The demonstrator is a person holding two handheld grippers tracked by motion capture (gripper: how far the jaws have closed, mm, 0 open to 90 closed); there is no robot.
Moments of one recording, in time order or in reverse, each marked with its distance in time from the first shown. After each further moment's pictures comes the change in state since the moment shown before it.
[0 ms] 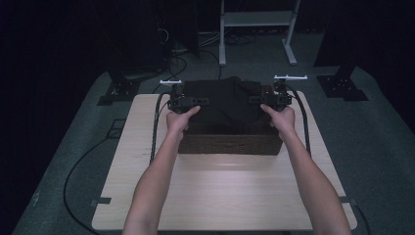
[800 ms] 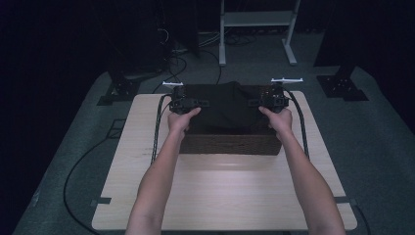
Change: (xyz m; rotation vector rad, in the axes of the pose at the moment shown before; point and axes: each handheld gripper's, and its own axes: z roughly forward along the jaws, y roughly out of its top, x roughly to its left) left arm 0.016 0.000 0.011 0.035 0.051 -0.064; right arm -0.016 -0.004 0.017 0.046 -0.037 0.044
